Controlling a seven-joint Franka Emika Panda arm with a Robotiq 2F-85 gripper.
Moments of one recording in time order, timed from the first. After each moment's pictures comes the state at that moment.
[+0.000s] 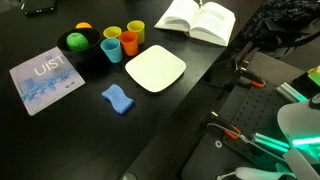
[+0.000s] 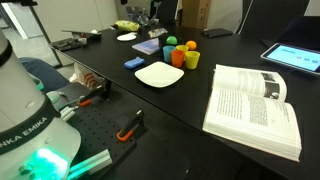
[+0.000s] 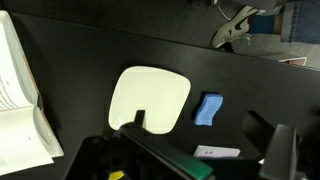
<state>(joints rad) 0.08 -0.78 -0.28 -2.80 0.12 2.13 -0.44</state>
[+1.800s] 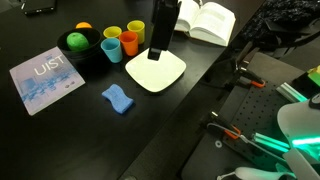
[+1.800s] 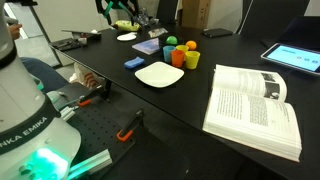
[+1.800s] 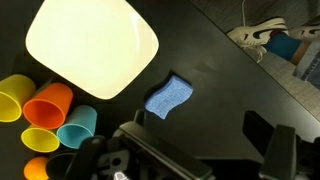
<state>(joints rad) 0.39 -0.35 0.02 -2.74 0.22 2.63 -0.48</state>
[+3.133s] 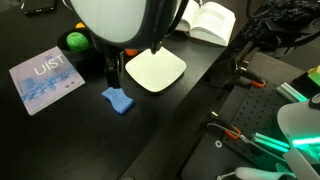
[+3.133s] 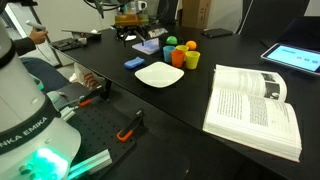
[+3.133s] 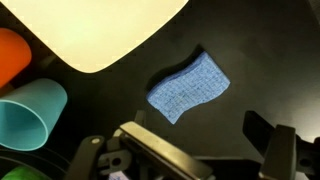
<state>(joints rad) 0.23 0.30 0.20 -2.35 0.02 2.82 -0.47</state>
